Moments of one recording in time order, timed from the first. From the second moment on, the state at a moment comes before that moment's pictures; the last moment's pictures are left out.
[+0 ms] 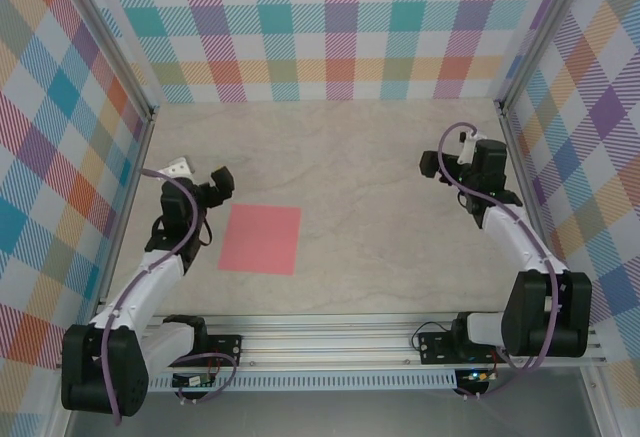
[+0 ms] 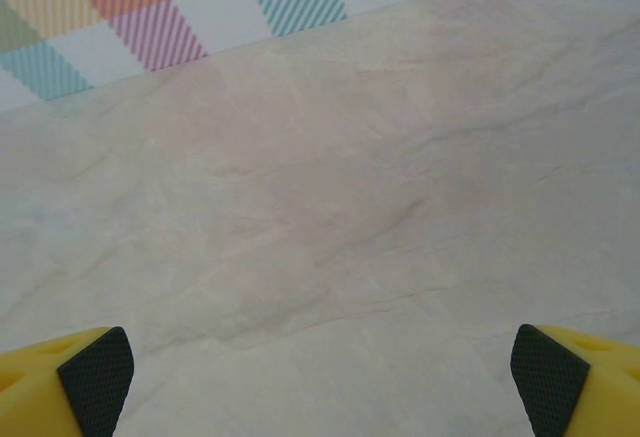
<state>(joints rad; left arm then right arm) -0.08 1.03 0.57 0.09 -0.16 -0.43 -0.01 1.29 0.84 -0.11 -0.22 0.25</state>
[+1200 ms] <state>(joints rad) -0.62 1.69 0.84 -0.01 0.21 -0.91 0.22 1.40 0.80 -0.35 -0.58 0.52</state>
